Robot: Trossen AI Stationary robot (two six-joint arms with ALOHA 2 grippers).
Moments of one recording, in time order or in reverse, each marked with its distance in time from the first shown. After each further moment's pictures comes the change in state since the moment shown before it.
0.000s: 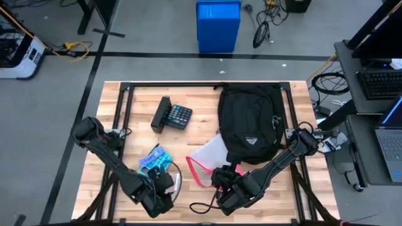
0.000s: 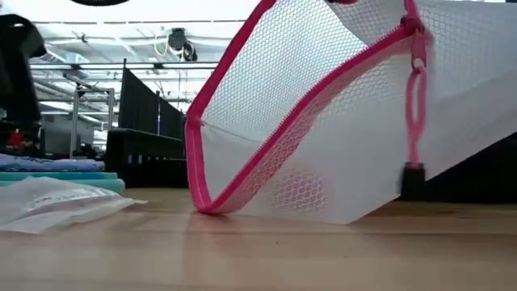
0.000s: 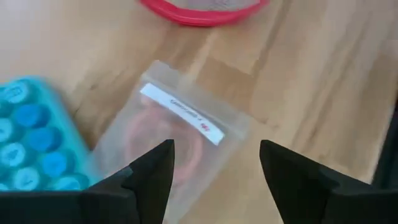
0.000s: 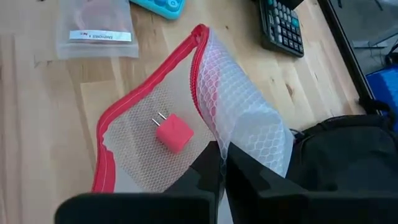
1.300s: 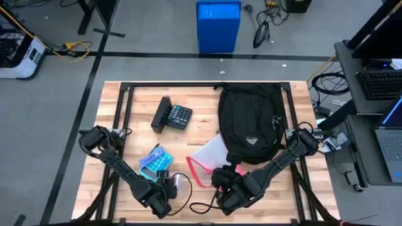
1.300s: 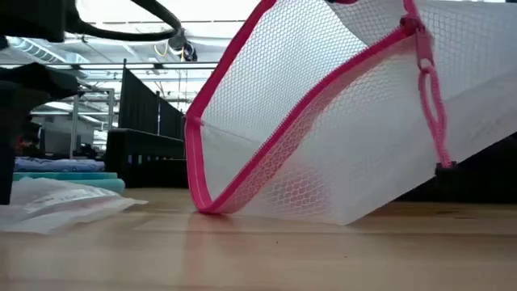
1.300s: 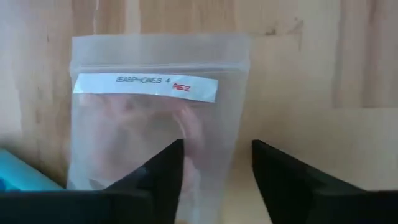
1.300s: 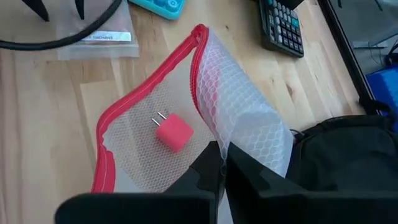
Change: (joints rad) left arm 0.051 0.180 0.005 -0.010 0.141 0.483; right arm 0.000 0.000 0.000 0.000 0.001 0.000
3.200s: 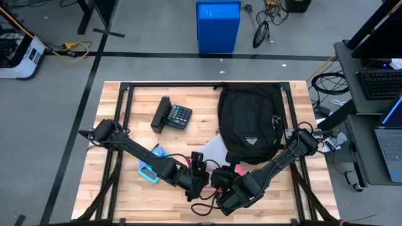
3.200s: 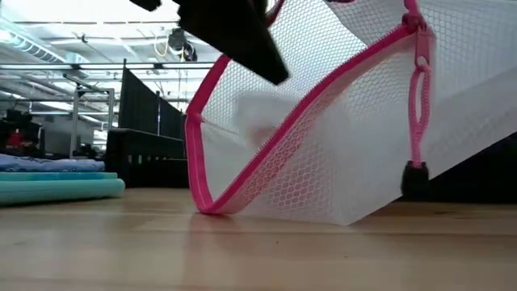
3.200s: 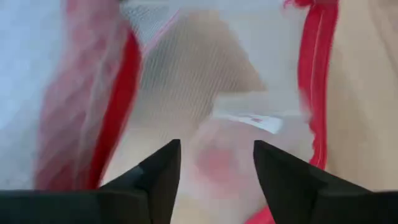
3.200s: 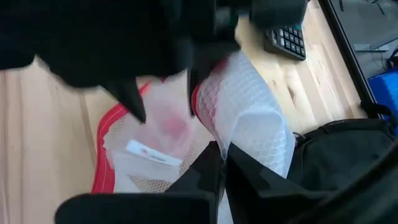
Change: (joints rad) left arm 0.277 -0.009 0.310 0.162 -0.209 0.605; right arm 0.004 0.000 0.000 0.016 0.000 -0.020
